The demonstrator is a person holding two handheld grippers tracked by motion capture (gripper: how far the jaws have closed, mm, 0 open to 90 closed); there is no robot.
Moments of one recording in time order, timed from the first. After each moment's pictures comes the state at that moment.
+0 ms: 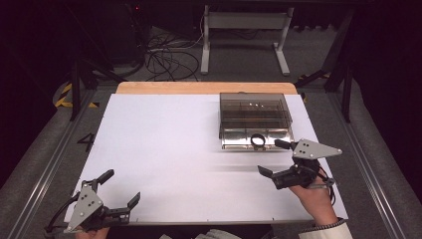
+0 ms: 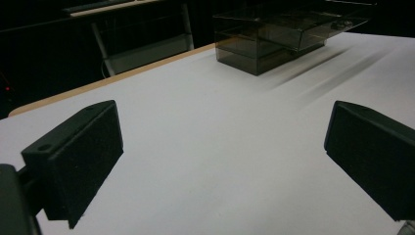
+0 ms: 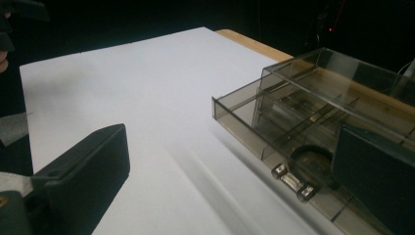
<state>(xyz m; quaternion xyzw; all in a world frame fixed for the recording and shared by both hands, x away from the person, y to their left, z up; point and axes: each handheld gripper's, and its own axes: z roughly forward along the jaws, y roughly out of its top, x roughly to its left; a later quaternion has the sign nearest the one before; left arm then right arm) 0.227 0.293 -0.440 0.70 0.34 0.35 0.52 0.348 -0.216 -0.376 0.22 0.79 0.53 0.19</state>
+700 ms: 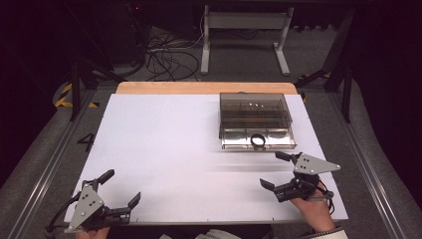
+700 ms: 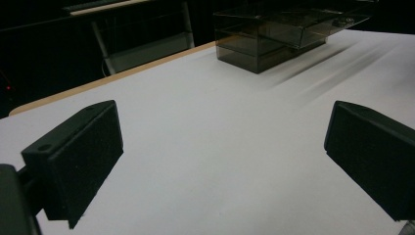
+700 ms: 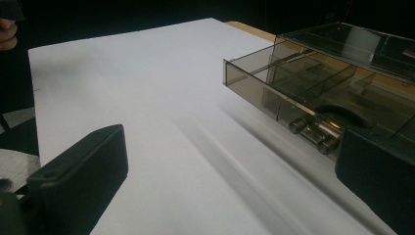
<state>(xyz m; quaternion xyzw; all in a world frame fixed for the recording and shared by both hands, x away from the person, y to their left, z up) 0.228 0.292 -0.441 0.70 0.34 0.35 0.52 0.337 -0.229 -0.417 0.21 0.79 0.54 0.19</state>
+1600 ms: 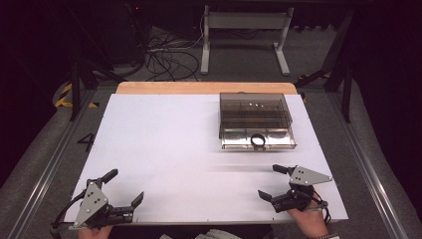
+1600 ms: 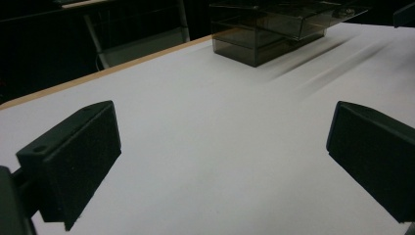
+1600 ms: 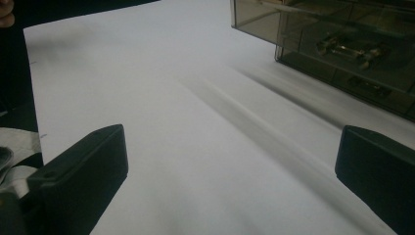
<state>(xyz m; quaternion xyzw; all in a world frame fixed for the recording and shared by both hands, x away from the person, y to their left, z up) 0.236 0.289 -0.449 0.71 0.34 0.34 0.52 0.330 -0.233 -0.463 0.24 0.80 0.53 0.16</state>
